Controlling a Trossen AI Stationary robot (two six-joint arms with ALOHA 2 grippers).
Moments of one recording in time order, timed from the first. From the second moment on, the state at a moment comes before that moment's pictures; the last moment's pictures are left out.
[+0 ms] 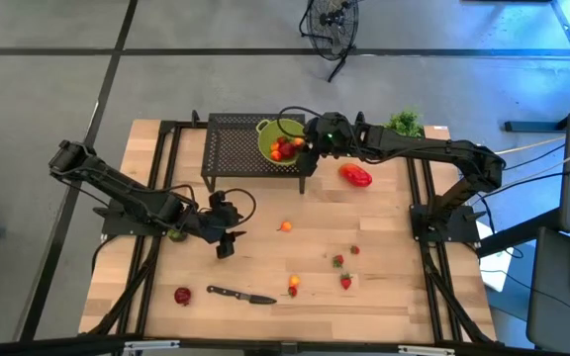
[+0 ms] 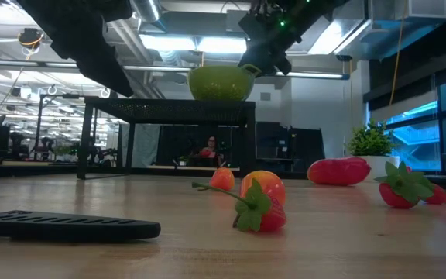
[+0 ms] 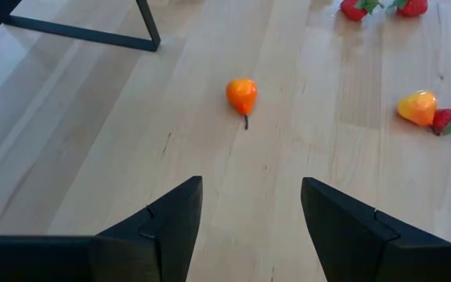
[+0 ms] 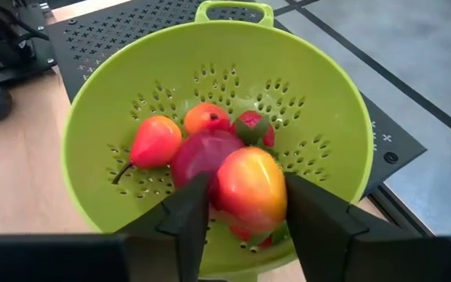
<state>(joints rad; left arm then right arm) -0.37 1.18 0.72 -0.40 -0.45 -0.49 -0.27 1.59 1.33 -0.39 0.17 0.17</state>
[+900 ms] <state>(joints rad) -0.37 1.18 0.72 -0.42 -0.38 -0.49 -0.27 1.51 1.33 -0.38 0.16 0.15</state>
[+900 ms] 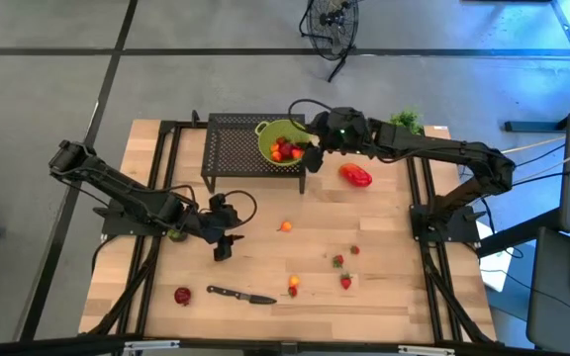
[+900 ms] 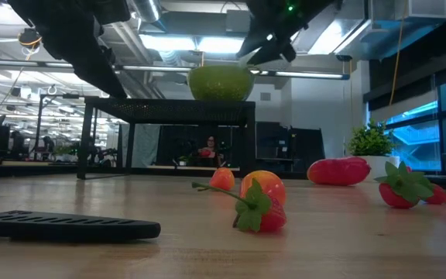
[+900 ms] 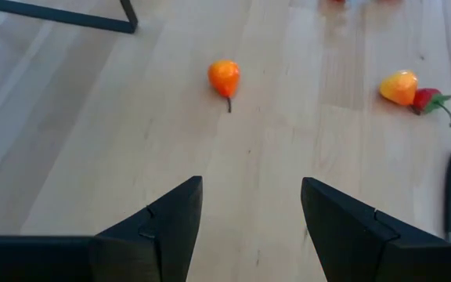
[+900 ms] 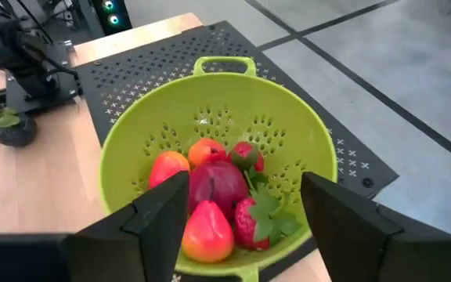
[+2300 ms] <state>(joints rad) -0.34 1.18 0.72 -0.35 -0.13 -0.57 -0.04 1.08 0.75 -0.30 0.28 0.28</state>
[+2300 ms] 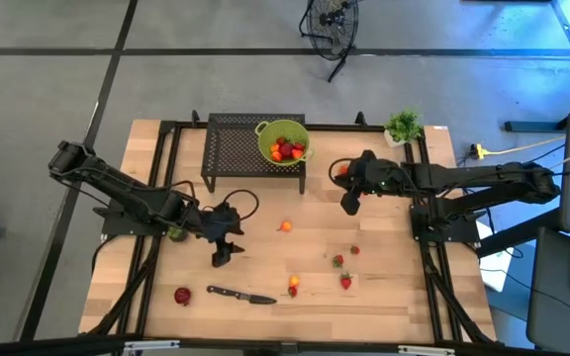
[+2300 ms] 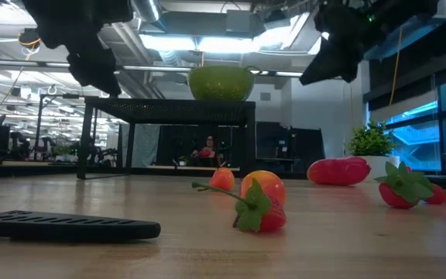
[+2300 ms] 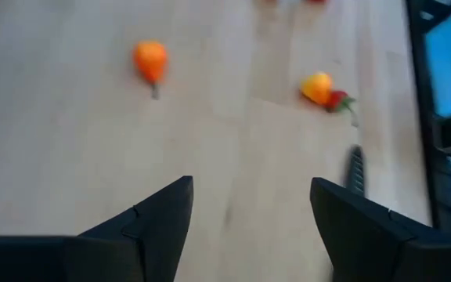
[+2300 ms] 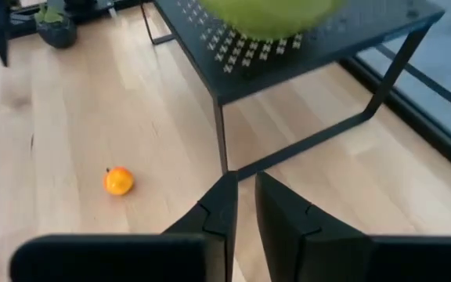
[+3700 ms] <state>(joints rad) -0.67 1.51 1.07 -0.73 -0.14 -0.80 -0.03 1.08 0.68 -0.19 0.28 0.31</state>
